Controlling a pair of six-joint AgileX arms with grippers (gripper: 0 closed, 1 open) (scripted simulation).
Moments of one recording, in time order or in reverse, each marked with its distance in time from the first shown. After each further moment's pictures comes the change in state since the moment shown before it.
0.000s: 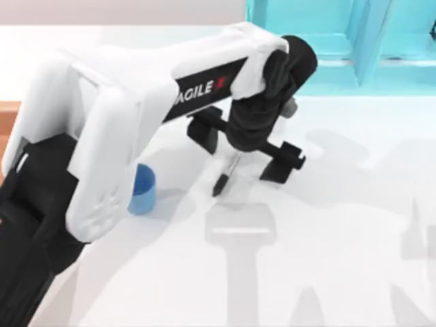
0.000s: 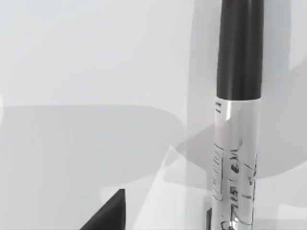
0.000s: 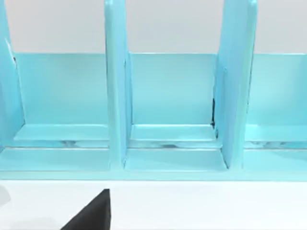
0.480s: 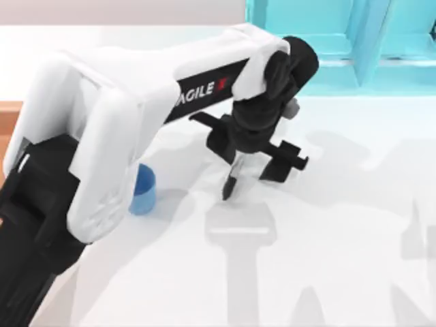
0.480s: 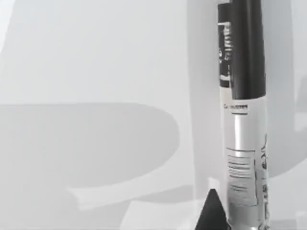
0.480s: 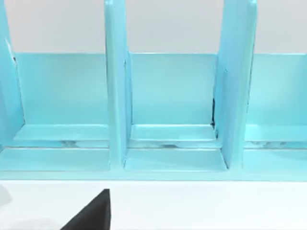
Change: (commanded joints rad) left arm 0.000 0.000 0.000 0.000 0.000 0.000; right arm 0.000 0.000 0.000 0.000 0.000 0.000
